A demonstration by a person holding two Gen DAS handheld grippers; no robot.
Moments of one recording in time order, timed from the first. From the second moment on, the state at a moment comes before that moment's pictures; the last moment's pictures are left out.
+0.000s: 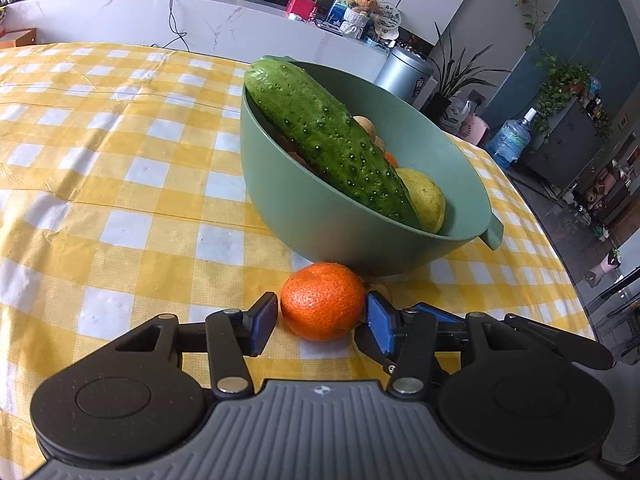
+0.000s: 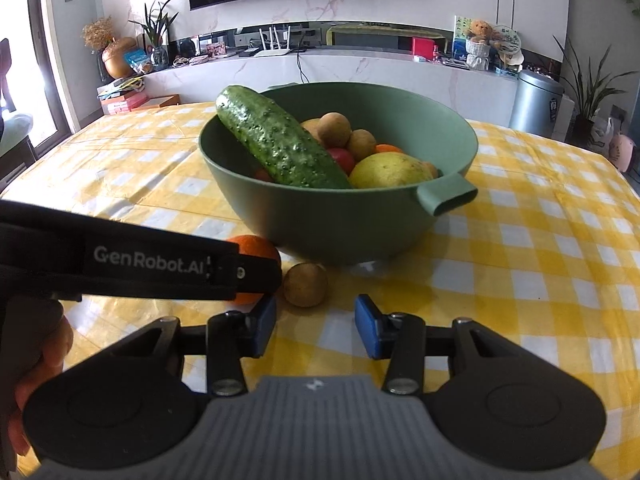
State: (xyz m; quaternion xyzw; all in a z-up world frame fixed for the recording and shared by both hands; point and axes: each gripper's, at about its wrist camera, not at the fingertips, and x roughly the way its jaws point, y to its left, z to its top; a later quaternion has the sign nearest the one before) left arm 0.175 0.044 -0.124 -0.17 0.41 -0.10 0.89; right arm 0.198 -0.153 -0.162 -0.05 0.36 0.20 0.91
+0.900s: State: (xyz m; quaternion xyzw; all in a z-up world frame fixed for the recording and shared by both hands) left arm 0.162 0.056 -0.108 -0.13 0.38 -0.06 0.91; right arm 0.208 -0.142 -0.168 -0.05 0.35 0.21 0.91
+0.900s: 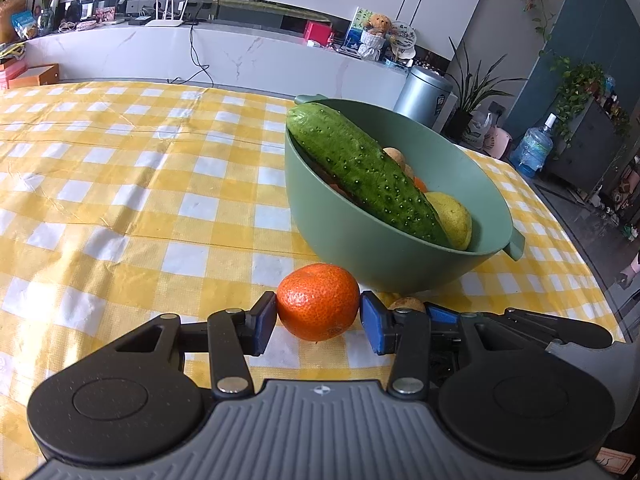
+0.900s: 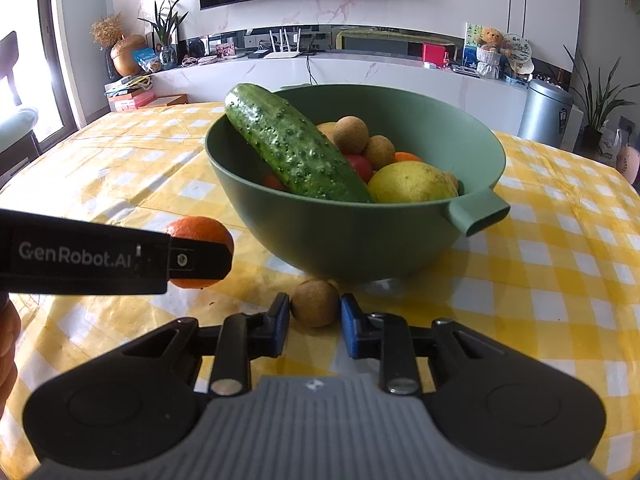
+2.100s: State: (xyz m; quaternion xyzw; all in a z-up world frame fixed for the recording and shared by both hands) left arm 0.109 0.016 -0.017 -0.04 0.32 -0.08 0.94; right arm 0.128 -0.189 -0.072 -0.06 0.27 0.23 0.93
